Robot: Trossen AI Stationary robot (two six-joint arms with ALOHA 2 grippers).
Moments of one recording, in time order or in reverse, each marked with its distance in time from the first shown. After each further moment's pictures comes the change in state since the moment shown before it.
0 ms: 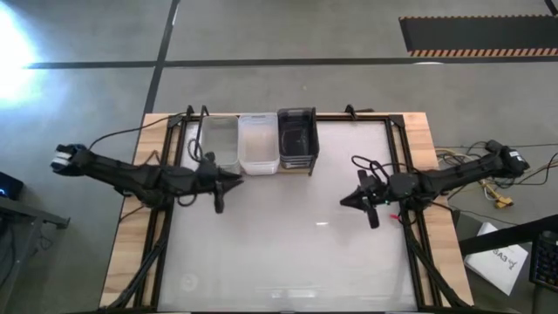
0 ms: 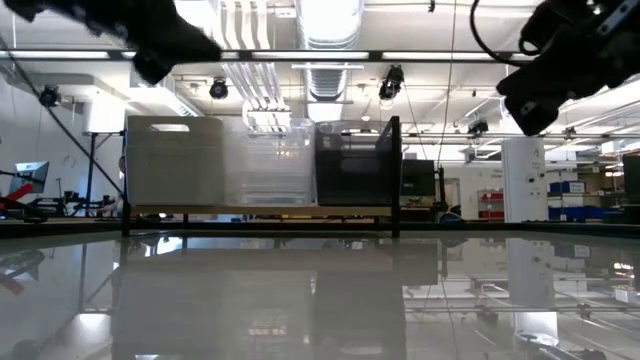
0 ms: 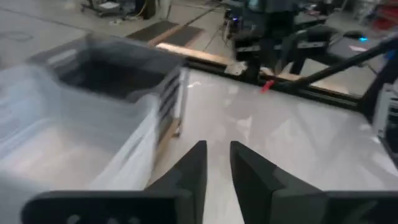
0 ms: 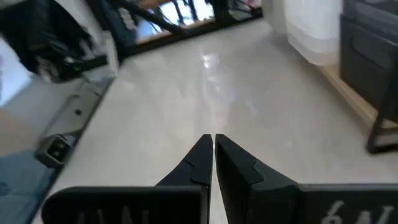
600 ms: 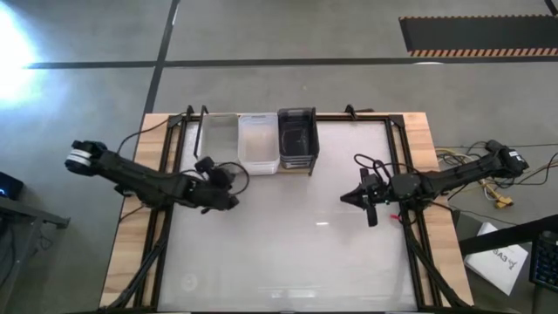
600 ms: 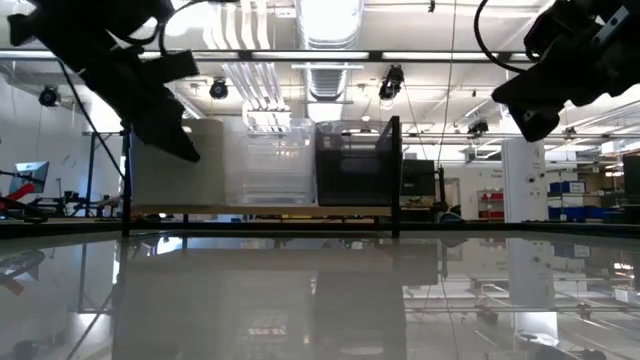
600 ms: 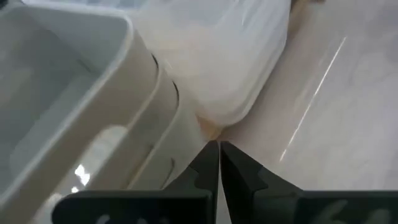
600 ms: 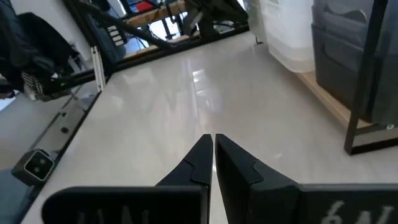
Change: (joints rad) left arm -0.010 0.327 0.035 -0.424 -0.368 -0.182; right arm 0.019 -0.038 -0.071 0.081 0.089 0.008
